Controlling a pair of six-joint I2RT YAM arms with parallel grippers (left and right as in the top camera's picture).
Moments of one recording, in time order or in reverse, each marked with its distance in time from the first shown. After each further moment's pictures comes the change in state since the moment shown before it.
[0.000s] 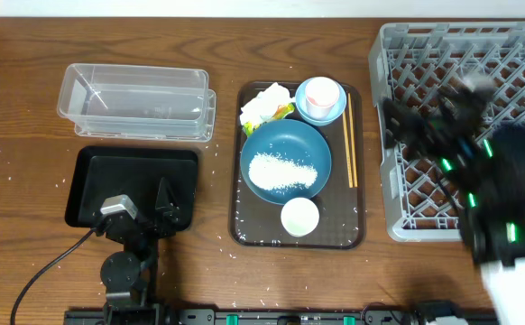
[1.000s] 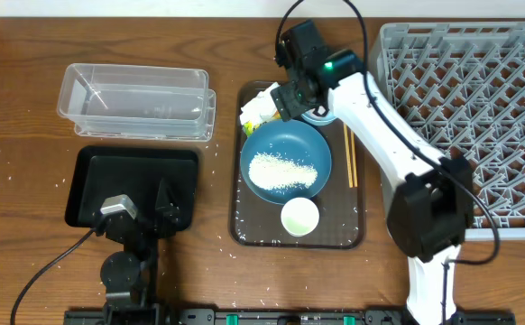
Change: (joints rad) left arm 0.000 0.000 0.001 -0.002 0.000 0.000; right arm 0.361 1.101 0.837 -0.511 0.322 -0.158
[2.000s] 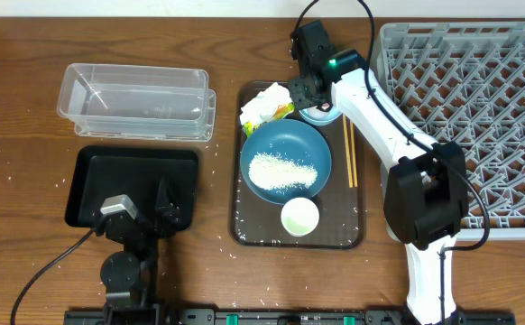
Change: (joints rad) left arm 0.000 0.000 0.000 0.000 0.000 0.000; right arm -0.052 0.056 0.001 0.056 0.028 0.144
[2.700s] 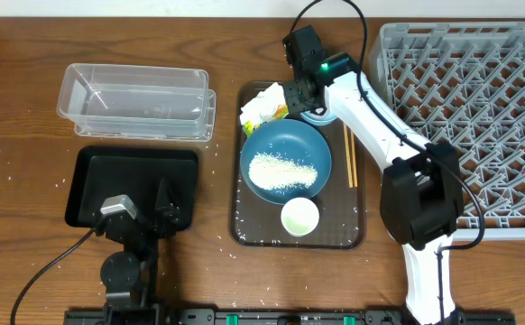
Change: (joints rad) left arm 0.000 0.000 0.000 0.000 0.000 0.000; right arm 0.024 0.011 -0.009 -0.002 0.005 0.049
